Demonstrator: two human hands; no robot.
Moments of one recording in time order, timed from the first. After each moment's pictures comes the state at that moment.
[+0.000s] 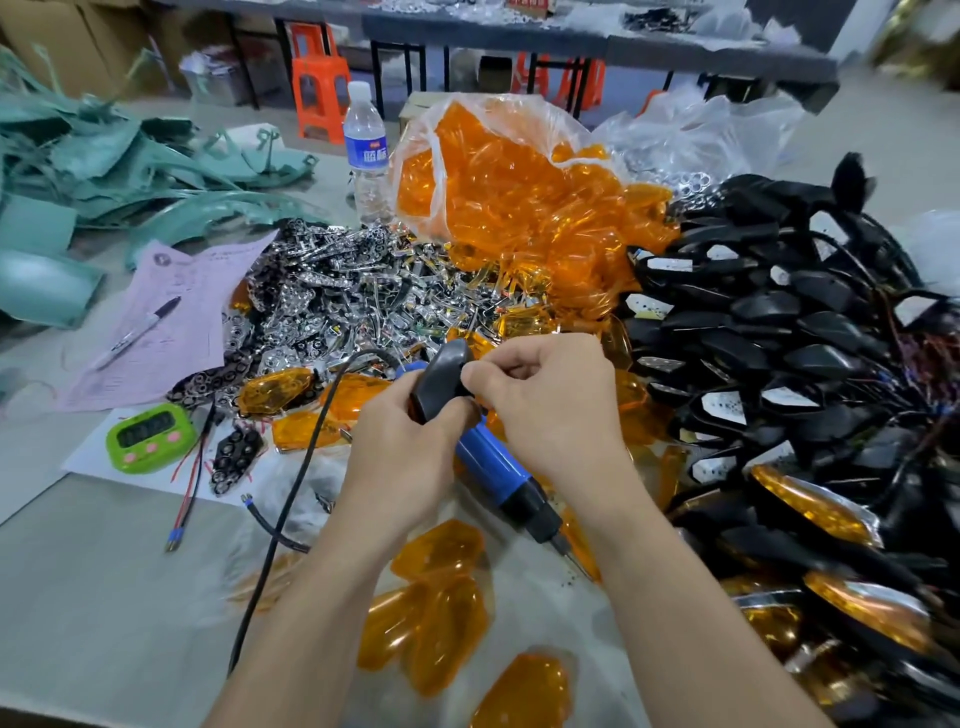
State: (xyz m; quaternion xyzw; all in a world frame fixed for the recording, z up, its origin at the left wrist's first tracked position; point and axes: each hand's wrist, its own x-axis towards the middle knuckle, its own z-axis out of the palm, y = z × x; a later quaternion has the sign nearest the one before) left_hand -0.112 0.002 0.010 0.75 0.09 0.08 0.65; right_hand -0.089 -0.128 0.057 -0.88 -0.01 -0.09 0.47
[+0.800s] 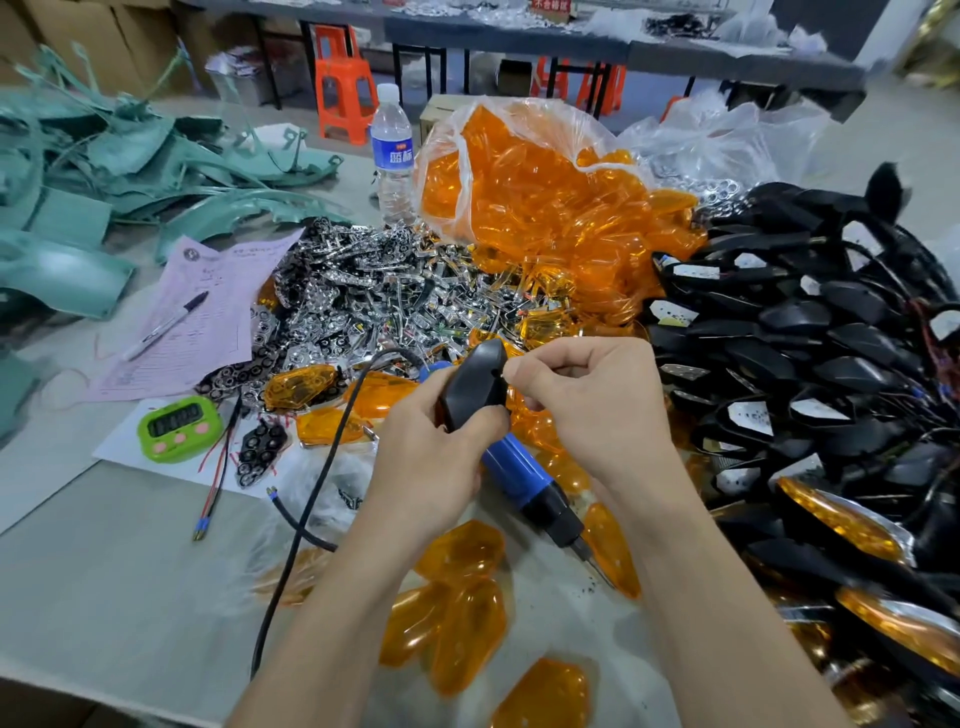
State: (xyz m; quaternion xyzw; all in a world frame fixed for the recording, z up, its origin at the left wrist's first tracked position) left_hand -0.118 0.006 0.010 0.73 0.04 0.06 0.68; right_hand -0.087 -0.138 0.052 -0.81 -0.04 -0.08 0.59
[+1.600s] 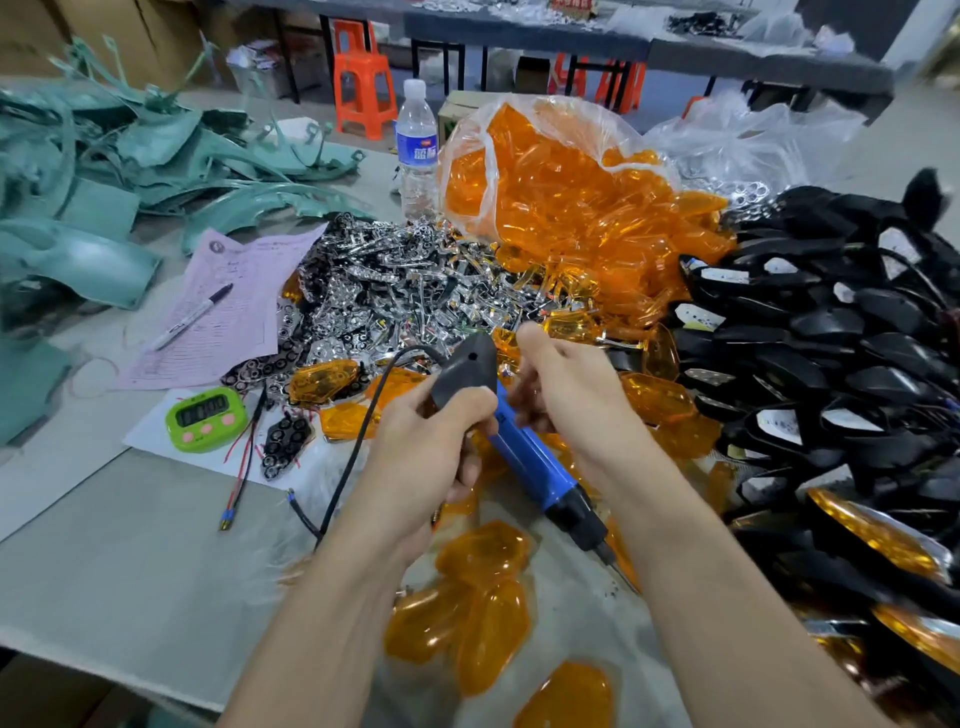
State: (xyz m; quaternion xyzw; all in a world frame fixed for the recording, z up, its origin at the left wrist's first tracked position) left_hand -0.123 0.028 0.018 0.62 0.10 -0.01 0.78; right_hand -0.063 -0.109 0.039 -0.82 0.01 0.06 0.57
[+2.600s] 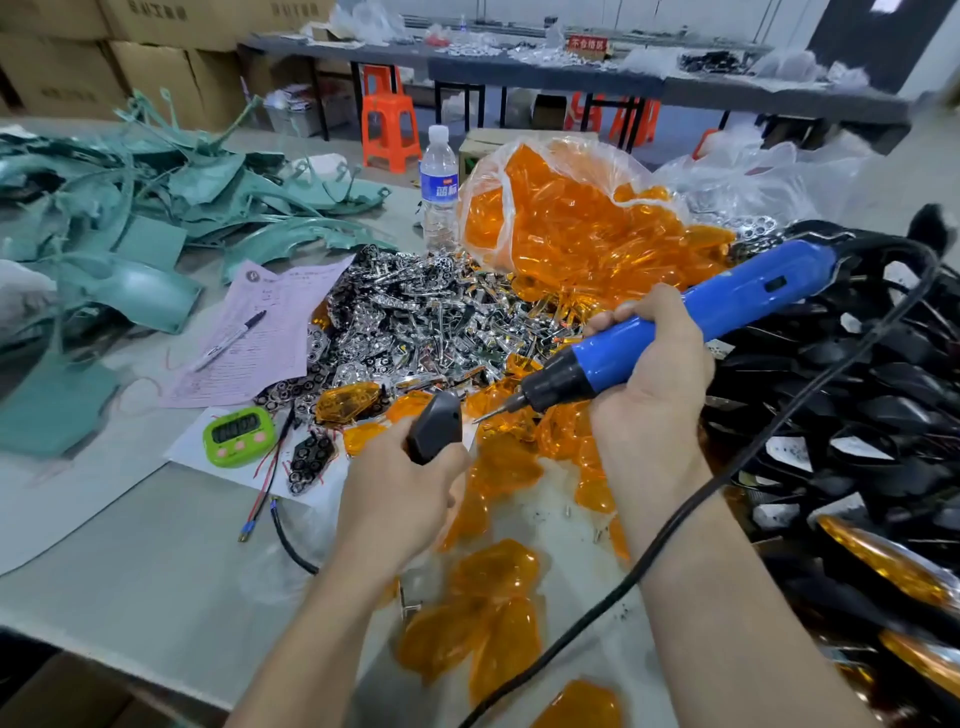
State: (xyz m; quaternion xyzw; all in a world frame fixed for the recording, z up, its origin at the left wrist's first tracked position) left_hand -0.132 0.059 -0.002 0.84 0.18 0.07 0.51; right_hand -0.040 -0.109 0.074 -0.34 0.09 -0.15 0.92
